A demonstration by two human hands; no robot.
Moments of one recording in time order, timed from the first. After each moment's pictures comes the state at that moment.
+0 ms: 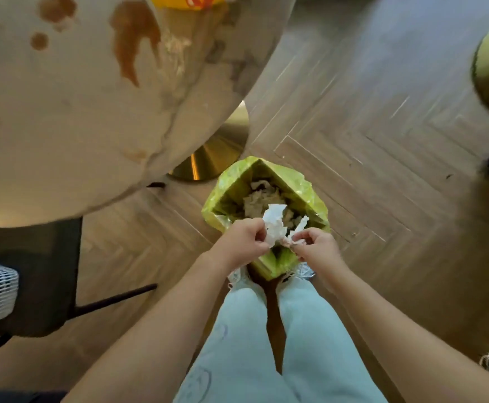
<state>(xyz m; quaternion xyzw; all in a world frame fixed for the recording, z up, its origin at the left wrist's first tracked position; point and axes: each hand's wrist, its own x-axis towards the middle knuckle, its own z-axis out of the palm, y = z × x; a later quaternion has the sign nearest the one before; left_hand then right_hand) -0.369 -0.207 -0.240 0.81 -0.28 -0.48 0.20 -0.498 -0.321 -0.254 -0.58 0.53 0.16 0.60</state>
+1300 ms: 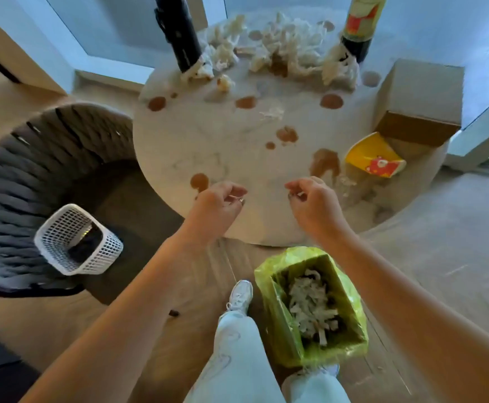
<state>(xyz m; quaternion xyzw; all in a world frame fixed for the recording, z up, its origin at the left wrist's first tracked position) -0.224 -0.064 -0.007 0.90 -0.11 -0.14 0.39 -0.262 -0.247 -0.028 -0.90 0.11 -0.05 0.41</state>
